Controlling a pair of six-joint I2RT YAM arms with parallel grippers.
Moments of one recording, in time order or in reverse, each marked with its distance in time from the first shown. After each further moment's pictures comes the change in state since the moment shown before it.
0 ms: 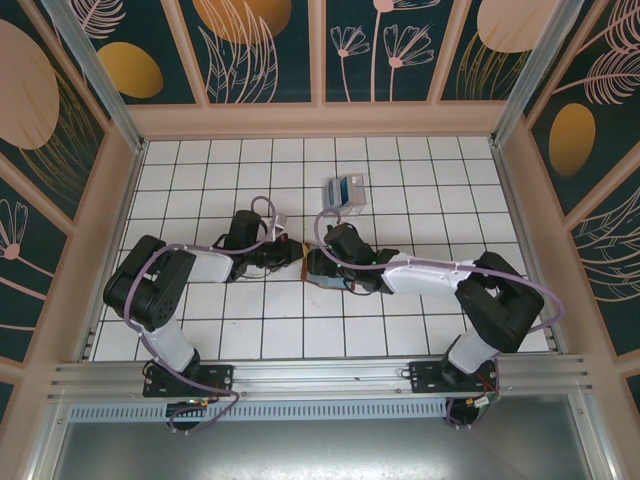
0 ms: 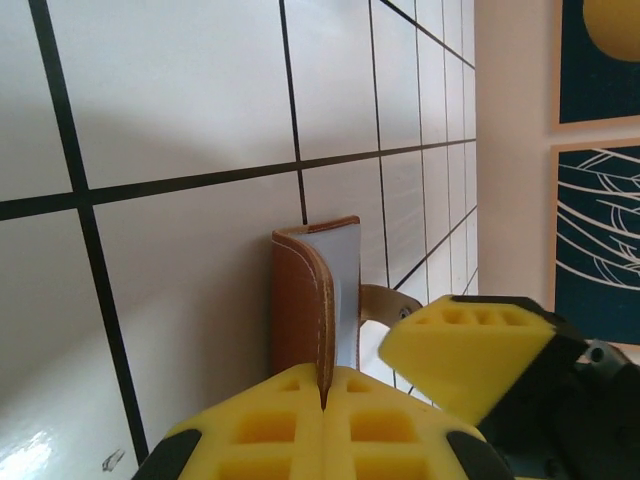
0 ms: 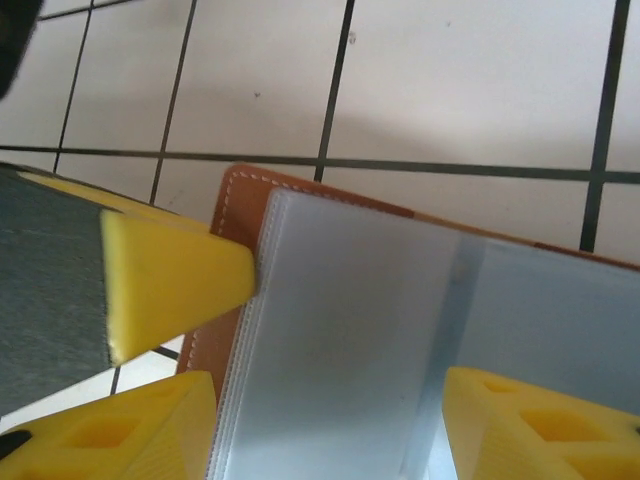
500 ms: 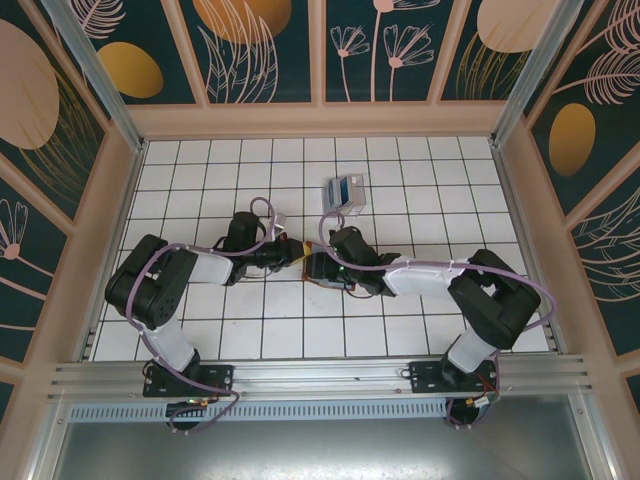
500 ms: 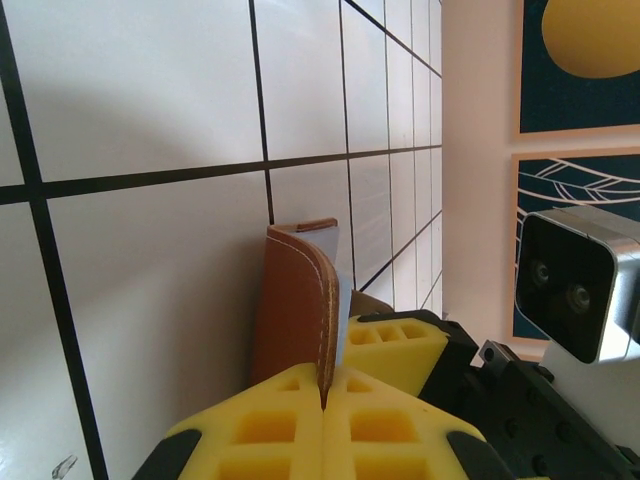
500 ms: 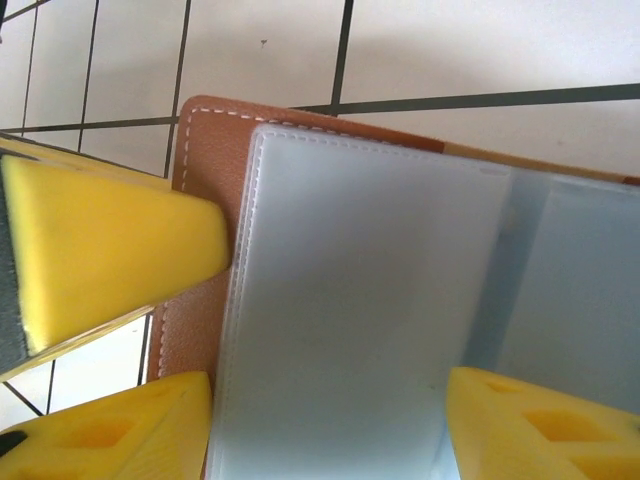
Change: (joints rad) left arm 0.000 0.013 -0.025 0.107 0.036 -0.088; right arm -0.035 0.024 -0.066 0.112 -0.122 0.063
